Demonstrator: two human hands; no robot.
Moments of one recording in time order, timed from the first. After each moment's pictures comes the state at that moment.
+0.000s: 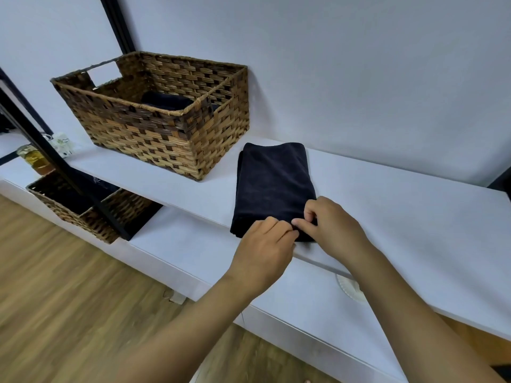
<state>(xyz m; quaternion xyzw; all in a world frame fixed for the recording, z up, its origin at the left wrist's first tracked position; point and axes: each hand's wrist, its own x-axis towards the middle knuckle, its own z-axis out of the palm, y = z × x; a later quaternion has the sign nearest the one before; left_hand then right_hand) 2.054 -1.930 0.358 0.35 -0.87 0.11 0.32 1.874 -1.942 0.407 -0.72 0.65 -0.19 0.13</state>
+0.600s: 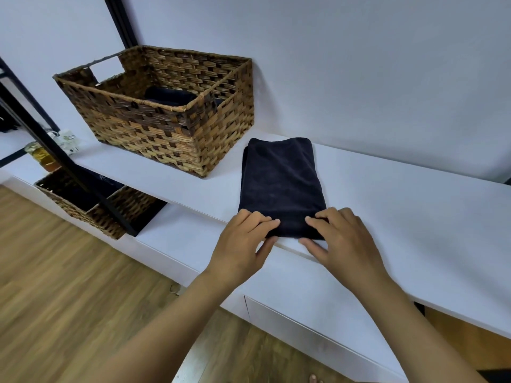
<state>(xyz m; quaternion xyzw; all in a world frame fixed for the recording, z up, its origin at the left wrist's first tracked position) 2.096 -1.942 0.352 0.42 -0.85 0.02 0.32 1.862 -1.917 0.362 -0.78 0.56 -0.27 -0.12</state>
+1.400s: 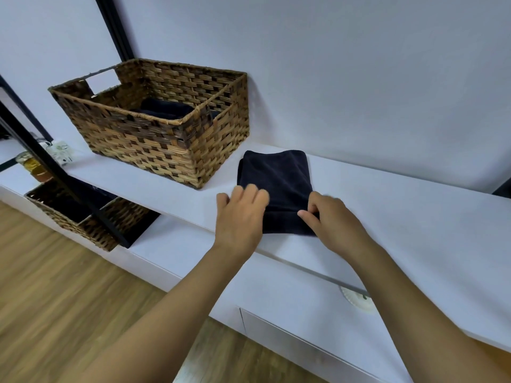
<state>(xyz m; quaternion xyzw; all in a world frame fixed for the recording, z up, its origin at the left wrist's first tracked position) 2.070 -1.989 0.398 0.55 -0.81 0.09 0.21 1.865 -1.967 0.409 -0.71 0.66 -0.21 0.13</state>
